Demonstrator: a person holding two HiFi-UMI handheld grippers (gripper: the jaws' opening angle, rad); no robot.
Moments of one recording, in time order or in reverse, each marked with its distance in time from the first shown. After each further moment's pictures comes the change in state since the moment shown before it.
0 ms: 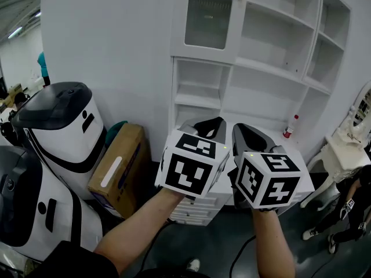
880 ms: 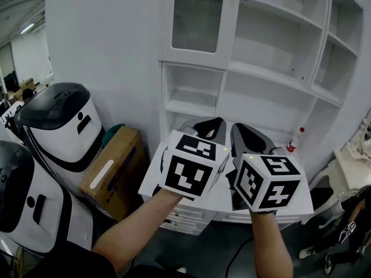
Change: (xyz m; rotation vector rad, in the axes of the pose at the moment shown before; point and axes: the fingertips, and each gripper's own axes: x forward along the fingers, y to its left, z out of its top) left arm 0.116 -0.017 0.013 0.019 0.013 0.099; right arm 0.050 -0.104 0.007 0.017 -0.030 0.109
